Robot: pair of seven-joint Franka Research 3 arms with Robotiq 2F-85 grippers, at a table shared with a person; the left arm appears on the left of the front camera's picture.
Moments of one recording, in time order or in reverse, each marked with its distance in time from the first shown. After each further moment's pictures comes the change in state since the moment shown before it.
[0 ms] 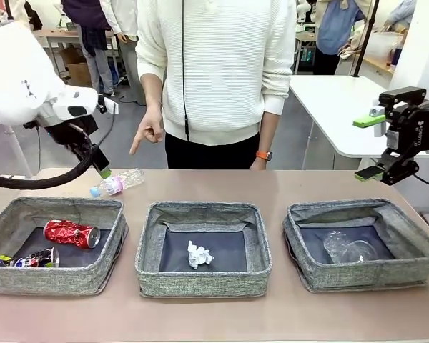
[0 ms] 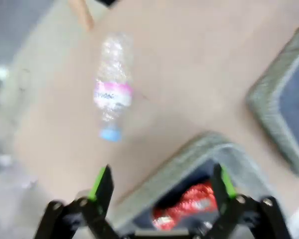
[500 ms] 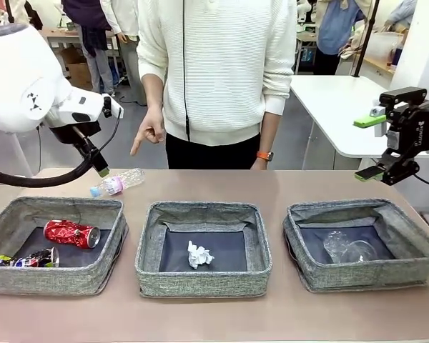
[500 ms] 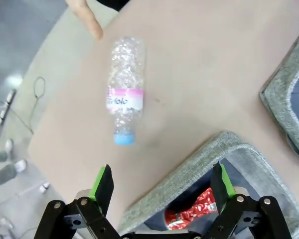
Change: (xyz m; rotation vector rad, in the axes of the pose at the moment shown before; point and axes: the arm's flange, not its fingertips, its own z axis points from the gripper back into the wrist) left arm 0.000 -0.003 -0.007 0.020 0.009 -0.027; right arm 0.000 0.000 0.000 0.000 0.000 0.000
